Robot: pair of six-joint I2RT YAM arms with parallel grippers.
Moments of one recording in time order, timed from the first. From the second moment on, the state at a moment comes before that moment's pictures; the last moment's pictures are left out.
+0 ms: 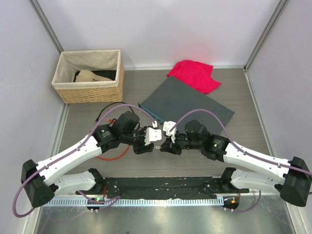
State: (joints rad) left arm -0.88 1.08 0.92 -0.60 0.45 0.50; right arm 0.96 1.02 0.67 -0.11 -0.37 -0.13
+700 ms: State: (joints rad) left arm -0.87 1.07 0.88 -0.54 0.45 0.43; right arm 0.96 0.99 0.65 -0.06 -0.34 -0.12
